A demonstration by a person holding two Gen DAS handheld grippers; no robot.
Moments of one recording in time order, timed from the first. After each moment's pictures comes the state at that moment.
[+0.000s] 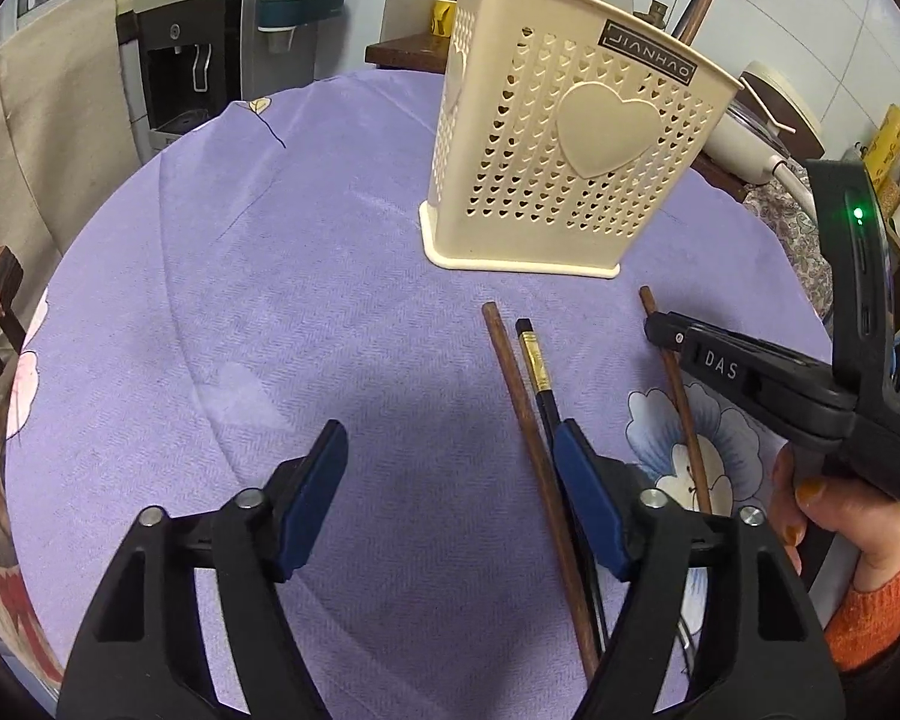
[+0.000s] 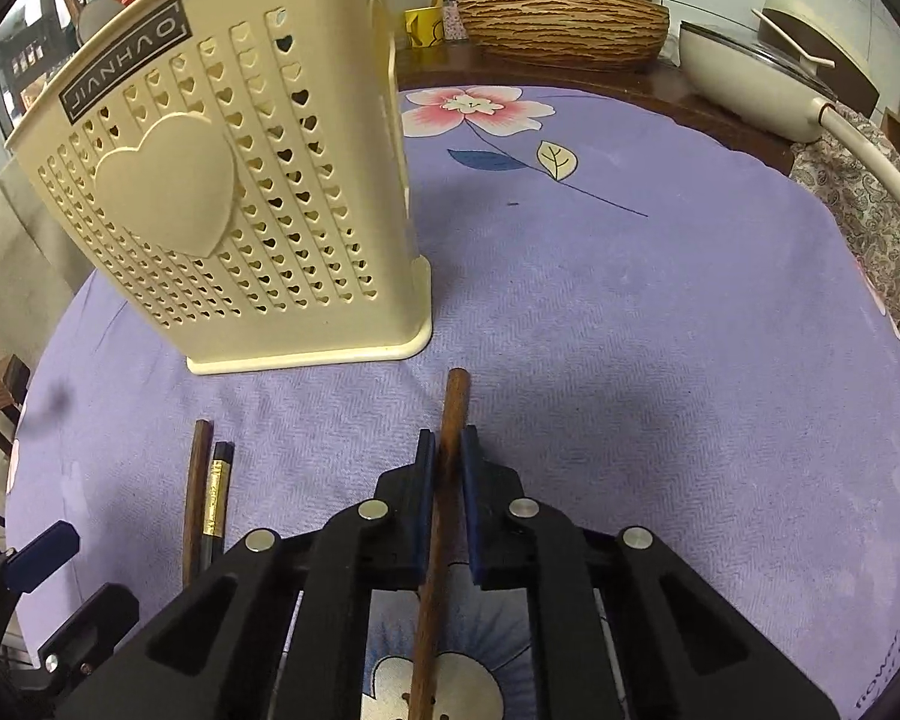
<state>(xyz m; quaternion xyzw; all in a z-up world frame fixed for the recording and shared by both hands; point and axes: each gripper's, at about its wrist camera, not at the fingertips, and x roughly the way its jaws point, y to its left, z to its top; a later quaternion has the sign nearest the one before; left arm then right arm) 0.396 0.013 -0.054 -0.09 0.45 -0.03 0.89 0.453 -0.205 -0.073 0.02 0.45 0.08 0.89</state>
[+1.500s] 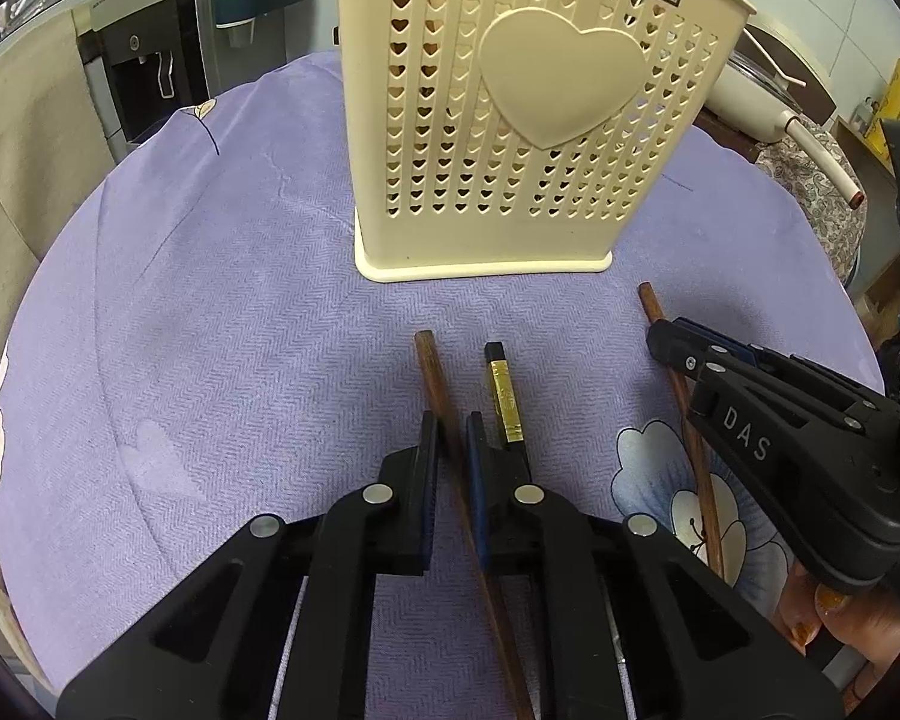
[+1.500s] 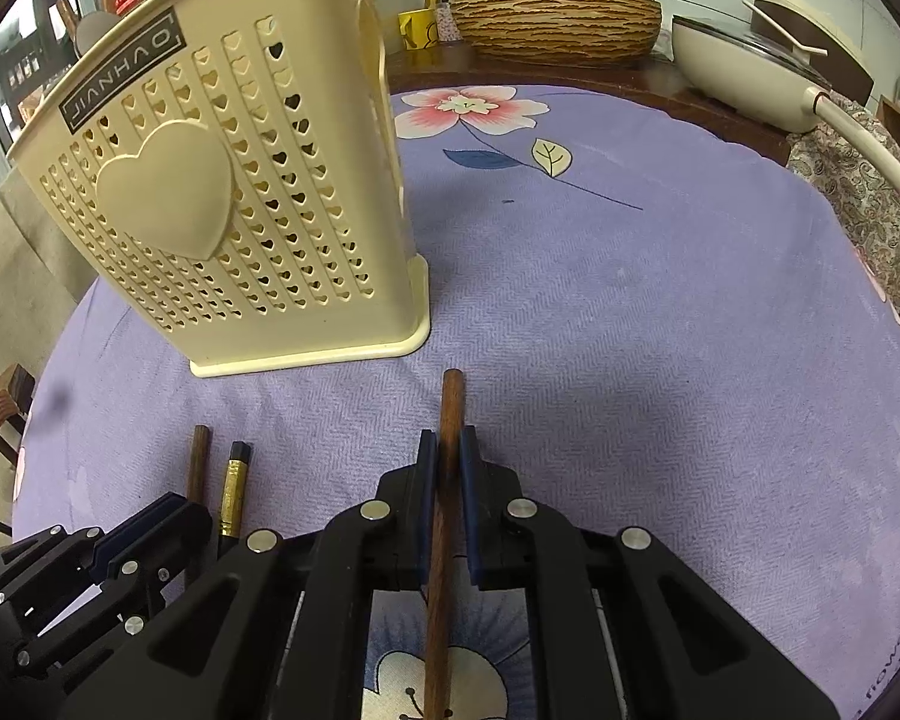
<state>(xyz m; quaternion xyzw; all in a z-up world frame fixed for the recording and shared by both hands) 0.438 -0.025 -0.070 -0.04 0.48 -0.03 0.88 0.451 -0.207 -0.073 0.03 0.45 0.08 0.89</state>
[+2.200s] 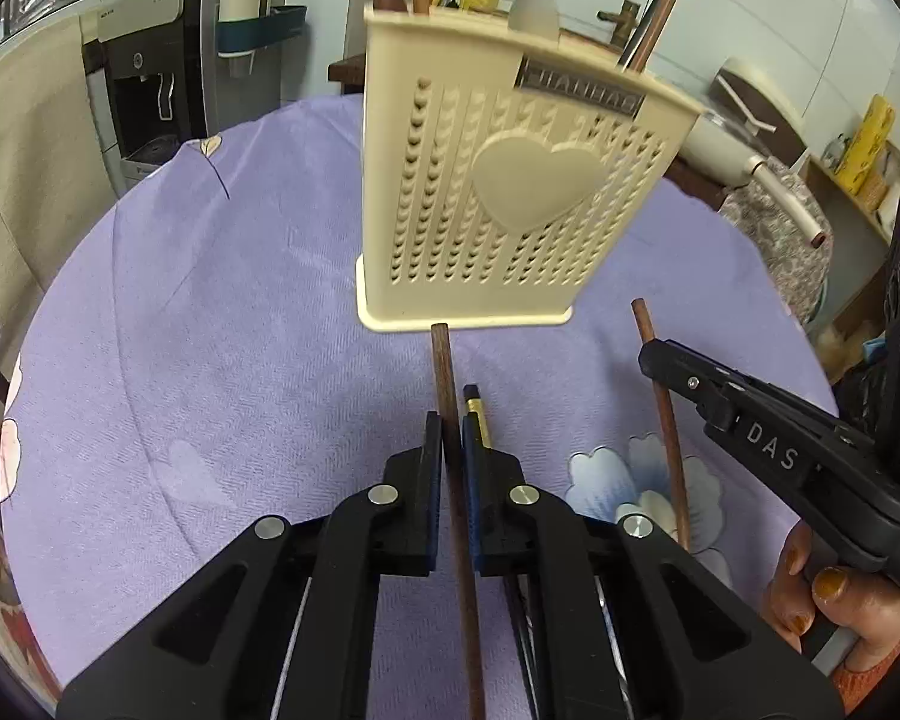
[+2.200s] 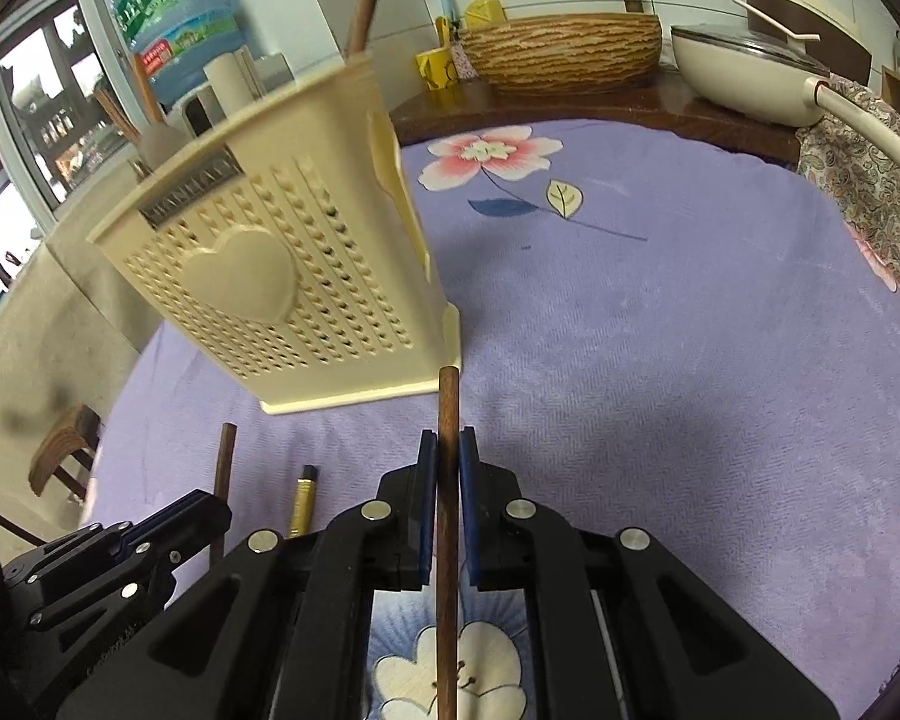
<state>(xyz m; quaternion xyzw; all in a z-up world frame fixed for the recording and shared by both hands) 0.421 -0.011 -0.028 -0.07 0.44 -0.06 0.90 0.433 -0.229 -0.035 0.09 0.41 0.14 0.90</state>
